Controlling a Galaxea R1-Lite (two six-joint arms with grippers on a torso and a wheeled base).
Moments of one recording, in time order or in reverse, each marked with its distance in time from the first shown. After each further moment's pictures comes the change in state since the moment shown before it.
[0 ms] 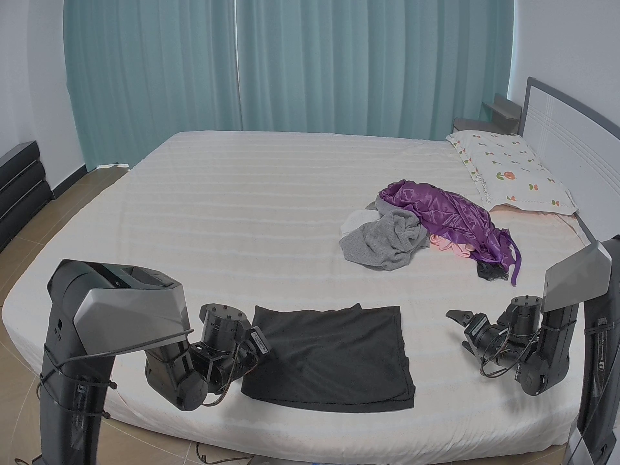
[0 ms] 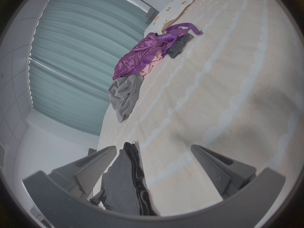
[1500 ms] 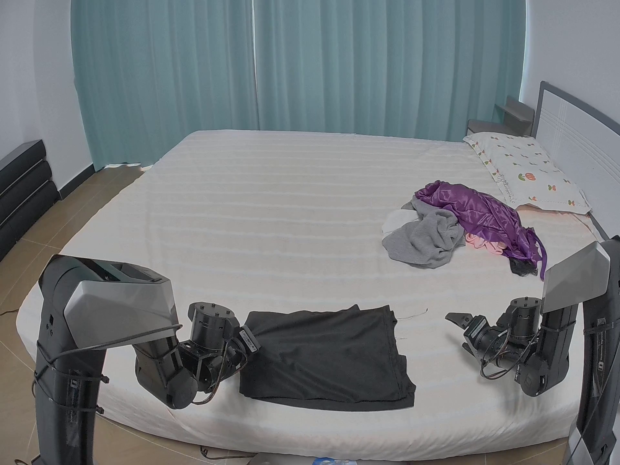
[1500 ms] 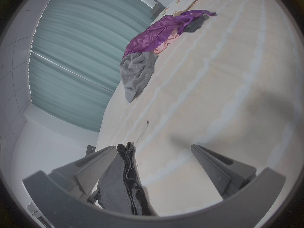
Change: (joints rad) left arm 0.043 -0.024 0.045 -0.010 -0.002 -0.018; right arm 0.000 0.008 0.005 0.000 0.000 -0.024
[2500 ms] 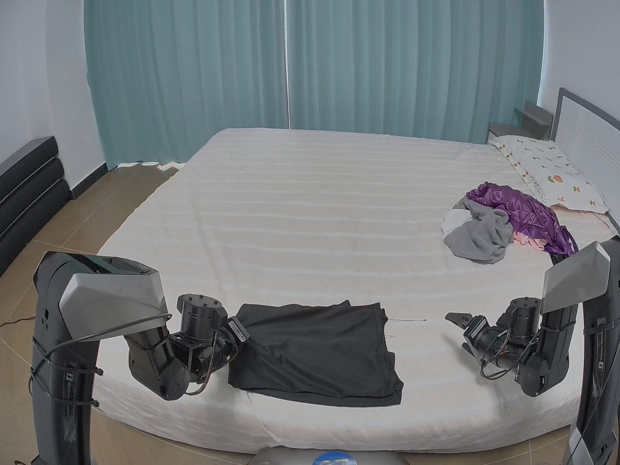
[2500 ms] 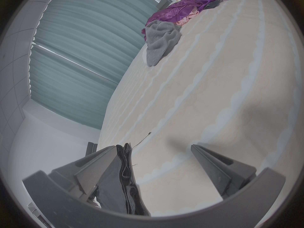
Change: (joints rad) left arm 0.062 -0.003 -0.021 -0.001 -0.013 -0.004; right arm 0.000 0.000 0.000 0.000 0.000 0.000
